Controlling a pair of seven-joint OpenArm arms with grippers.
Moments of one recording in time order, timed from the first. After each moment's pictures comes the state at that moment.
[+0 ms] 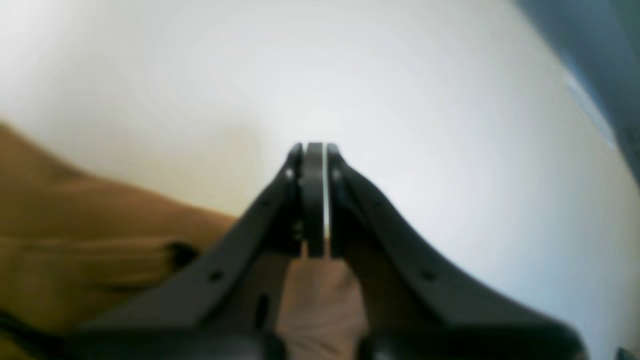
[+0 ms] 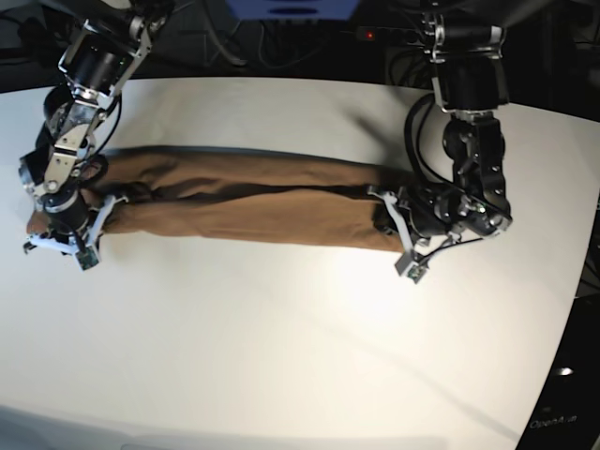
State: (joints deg) left arm -8.1 -3.8 -9.3 73.4 -12.3 -39.5 59.0; right arm 3.5 4.8 35.0 80.7 -46.2 41.3 -1.2
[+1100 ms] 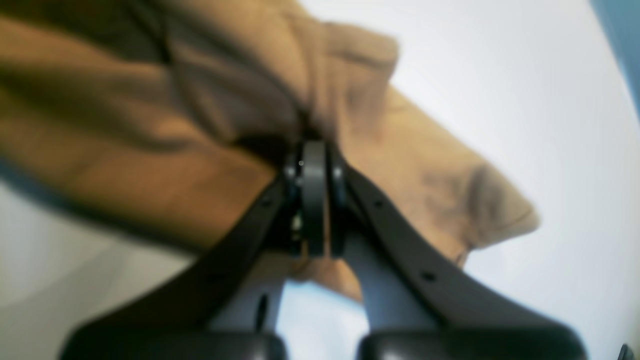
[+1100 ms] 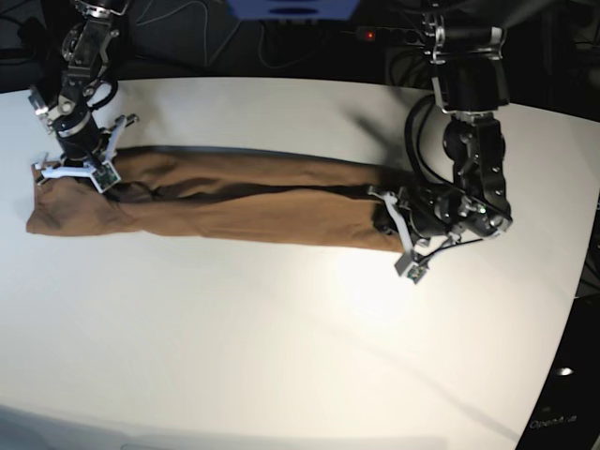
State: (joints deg) left arm -8.4 -3.8 -9.4 73.2 -12.4 -39.7 59.0; right arm -16.7 3.4 33.1 92.2 -46.1 41.3 4.5
